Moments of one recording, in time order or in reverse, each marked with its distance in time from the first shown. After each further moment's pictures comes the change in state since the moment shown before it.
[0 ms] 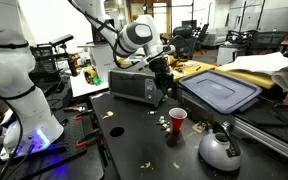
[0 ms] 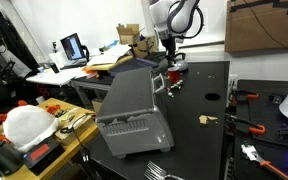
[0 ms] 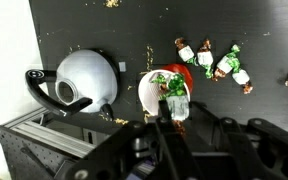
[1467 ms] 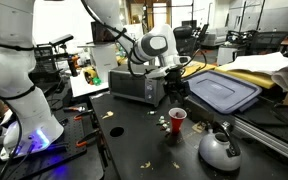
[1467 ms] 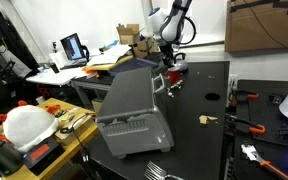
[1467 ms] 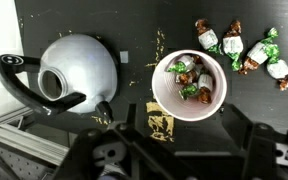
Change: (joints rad) arm -0.019 0.215 -0.045 0.191 0.167 0.023 -0.214
